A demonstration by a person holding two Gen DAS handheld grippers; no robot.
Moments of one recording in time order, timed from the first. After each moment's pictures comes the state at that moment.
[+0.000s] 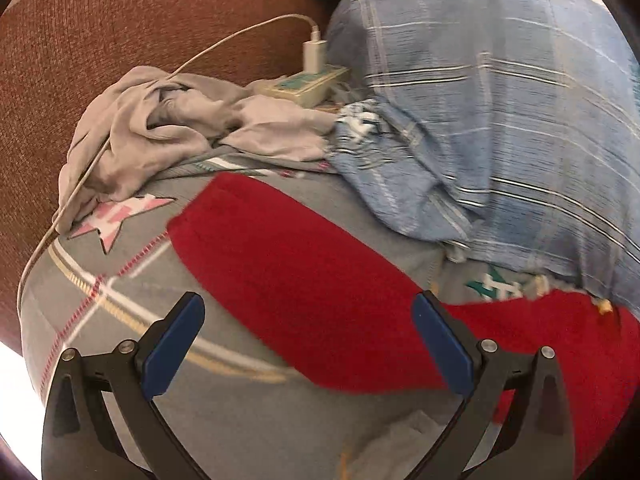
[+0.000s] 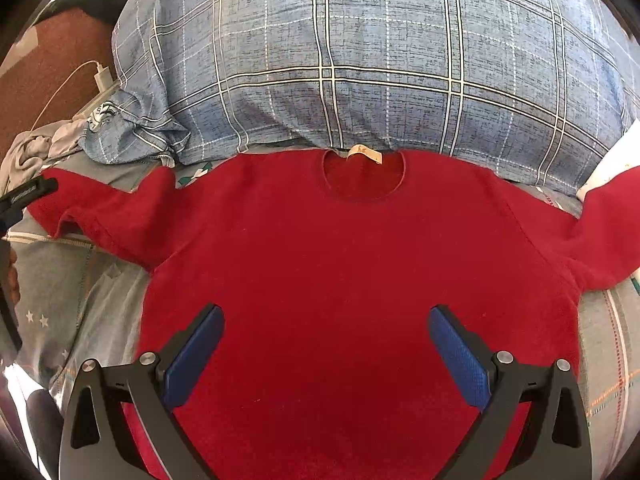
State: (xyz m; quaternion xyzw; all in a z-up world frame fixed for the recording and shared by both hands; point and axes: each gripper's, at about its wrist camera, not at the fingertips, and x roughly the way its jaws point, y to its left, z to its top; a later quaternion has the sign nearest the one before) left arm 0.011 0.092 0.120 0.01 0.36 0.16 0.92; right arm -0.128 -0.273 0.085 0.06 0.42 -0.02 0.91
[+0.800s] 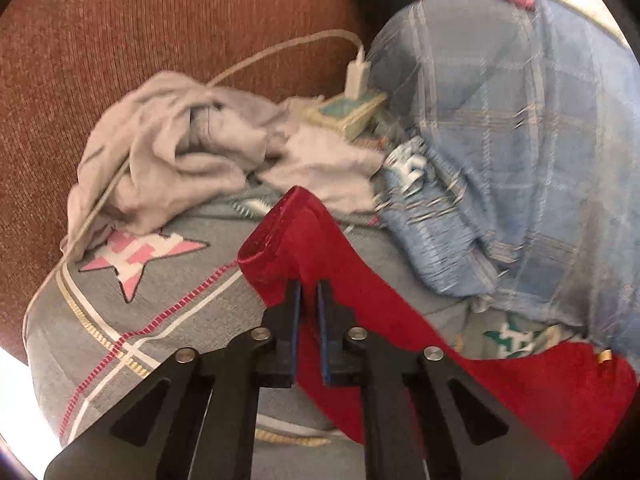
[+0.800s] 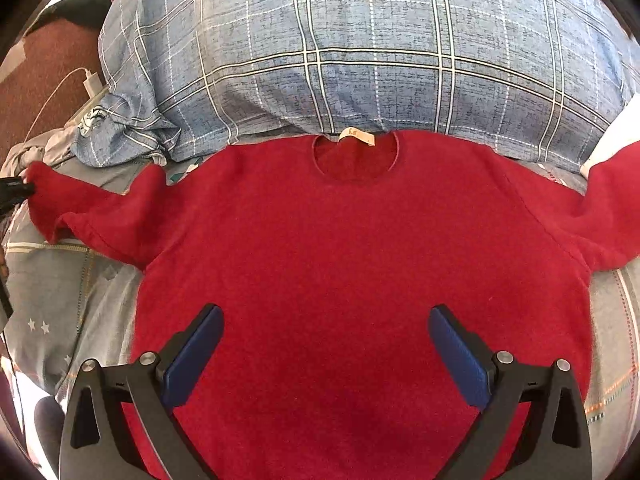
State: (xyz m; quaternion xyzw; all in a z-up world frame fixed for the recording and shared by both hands) left arm 0.027 0.123 0.150 -0.03 0.33 0.16 0.93; right arm -0.128 -0.283 0.074 0.10 0.43 -0.03 0.90
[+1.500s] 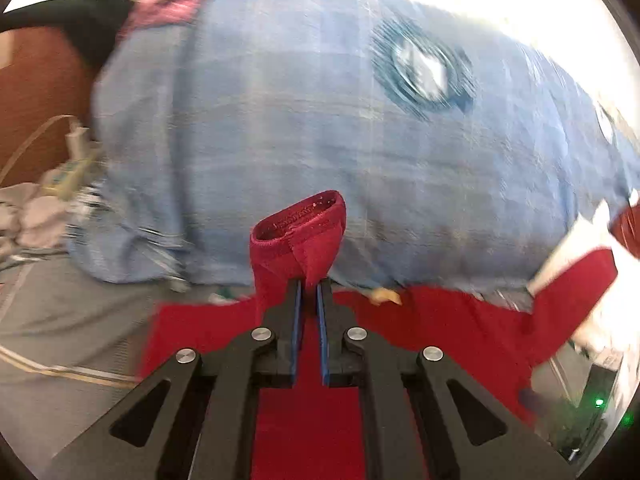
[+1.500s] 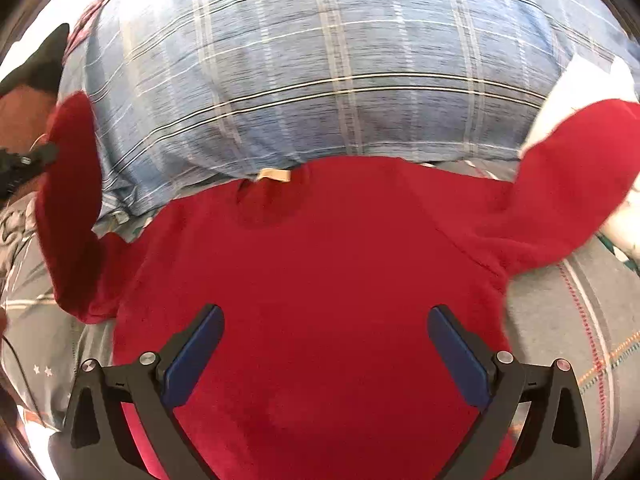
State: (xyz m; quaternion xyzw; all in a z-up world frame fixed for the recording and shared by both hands) left arm -0.035 -0.153 0.177 0.03 0.34 -0.15 0.93; right arm -0.148 -0.359 0.086 0.15 0.40 -0.09 0.90
